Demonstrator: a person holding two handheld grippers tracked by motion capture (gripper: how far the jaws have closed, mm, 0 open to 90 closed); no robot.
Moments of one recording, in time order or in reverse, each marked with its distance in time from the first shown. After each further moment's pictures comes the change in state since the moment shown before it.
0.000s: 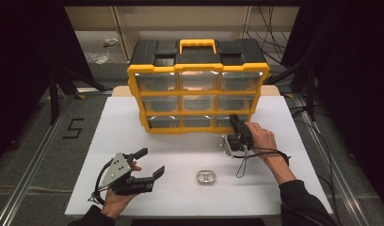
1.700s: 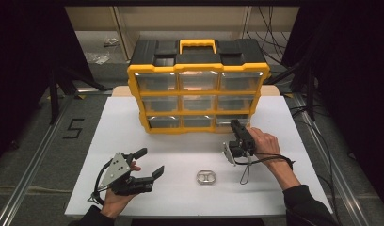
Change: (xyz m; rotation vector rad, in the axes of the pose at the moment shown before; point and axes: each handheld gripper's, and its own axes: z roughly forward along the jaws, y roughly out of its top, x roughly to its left) left arm 0.000 0.000 -0.001 -0.003 0.005 0.000; right arm 0.001 0.000 -0.021 -0.028 0.015 -0.057
